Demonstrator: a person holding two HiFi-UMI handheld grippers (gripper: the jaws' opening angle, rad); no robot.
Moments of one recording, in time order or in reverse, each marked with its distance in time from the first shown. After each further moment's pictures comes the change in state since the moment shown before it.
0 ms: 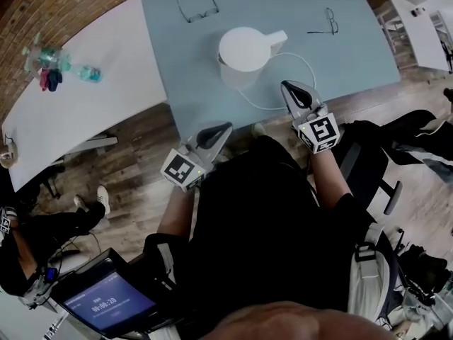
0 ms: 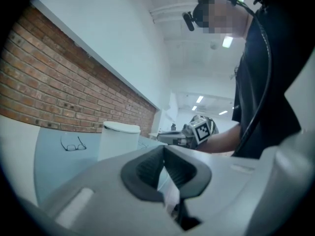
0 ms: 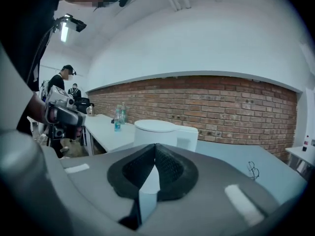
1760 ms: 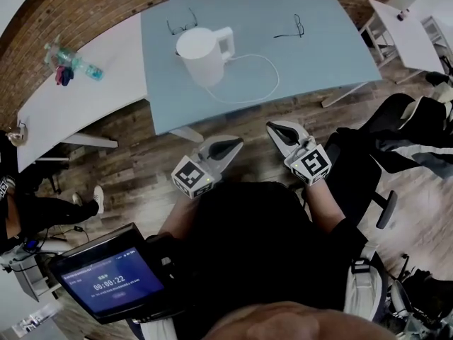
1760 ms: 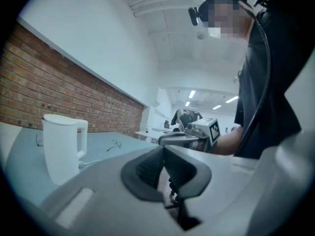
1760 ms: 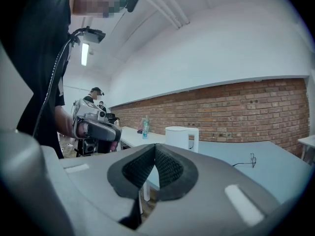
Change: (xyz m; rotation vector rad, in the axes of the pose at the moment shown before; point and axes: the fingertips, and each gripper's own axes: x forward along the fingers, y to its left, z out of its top) left arm 0.088 -0.198 -0.038 0.069 0.025 -0.067; right arm -0.206 0.041 -0.022 0.032 -0.140 0.248
